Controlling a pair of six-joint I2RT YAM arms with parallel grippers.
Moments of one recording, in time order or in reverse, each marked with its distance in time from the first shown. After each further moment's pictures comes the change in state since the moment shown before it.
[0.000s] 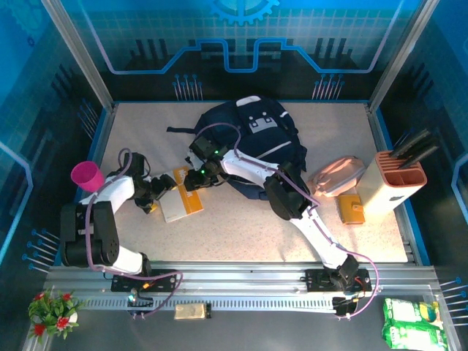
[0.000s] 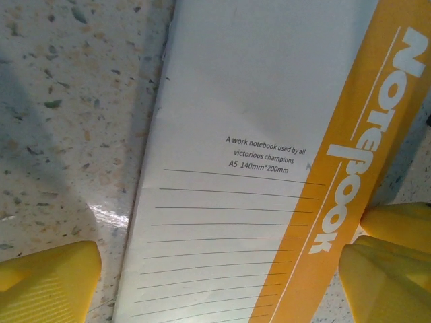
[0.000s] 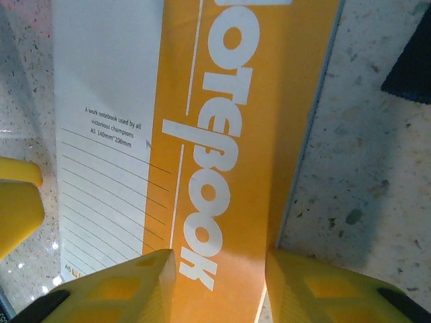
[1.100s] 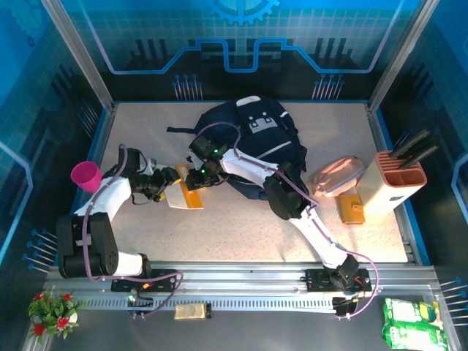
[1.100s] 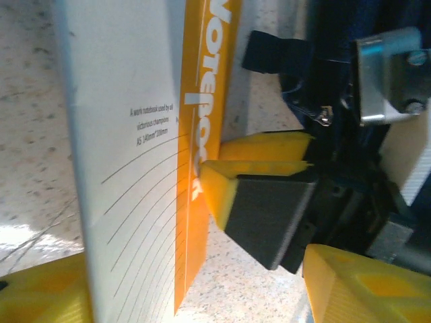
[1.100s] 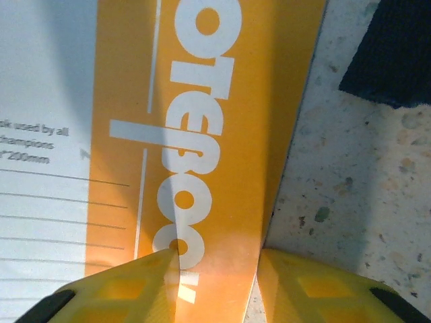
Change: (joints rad) left arm 0.008 -0.089 0.019 0.050 0.308 0.049; right arm -0.003 0.019 0.034 -0.045 0.039 0.016
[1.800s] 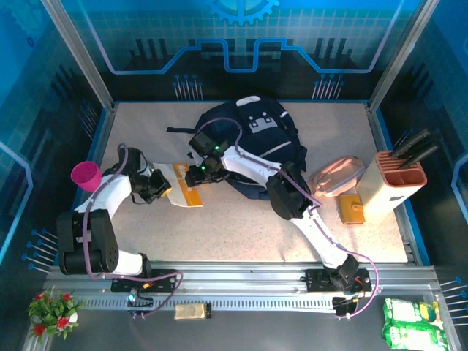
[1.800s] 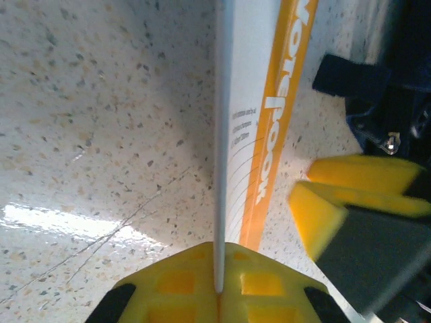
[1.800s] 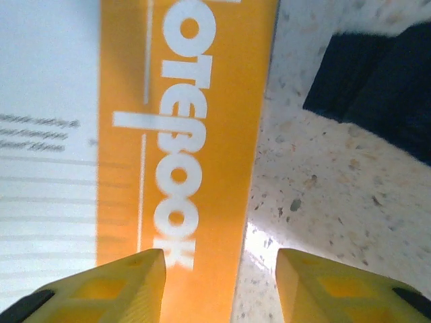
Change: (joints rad) left arm 0.000 0.023 0.040 -0.094 -0.173 0.000; right arm -0.006 -0.054 0.012 -0.029 0.070 0.007
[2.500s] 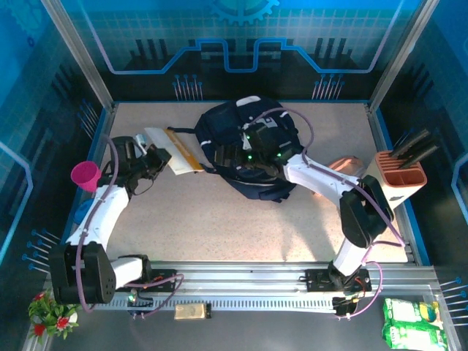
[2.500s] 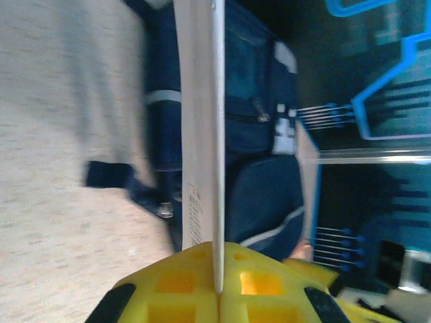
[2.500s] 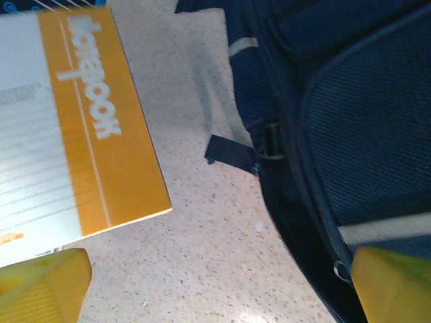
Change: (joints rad) left arm -0.110 -0.195 -0.020 0.473 0.060 -0.333; right arm -0.169 -0.777 -0.940 0.610 0.135 0.238
